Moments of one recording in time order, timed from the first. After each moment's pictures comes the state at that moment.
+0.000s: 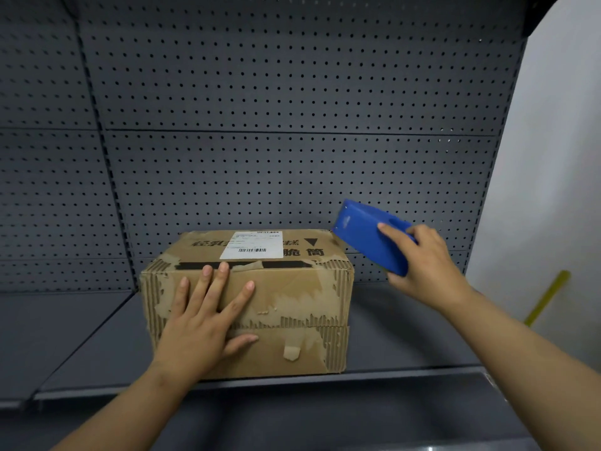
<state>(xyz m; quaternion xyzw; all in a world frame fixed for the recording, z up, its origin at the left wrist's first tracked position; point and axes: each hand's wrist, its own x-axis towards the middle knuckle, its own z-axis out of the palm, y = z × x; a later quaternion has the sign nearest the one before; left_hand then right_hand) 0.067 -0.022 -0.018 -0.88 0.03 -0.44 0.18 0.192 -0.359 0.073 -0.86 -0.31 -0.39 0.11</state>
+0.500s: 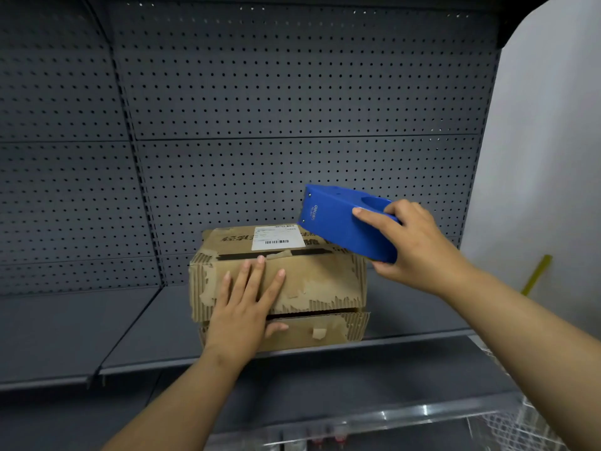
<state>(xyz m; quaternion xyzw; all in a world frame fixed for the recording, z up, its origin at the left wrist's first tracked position) 0.030 -0.035 -0.010 -0.92 0.02 -0.35 0.14 0.078 -0.318 0.120 -0.81 -0.40 -0.43 0.08</state>
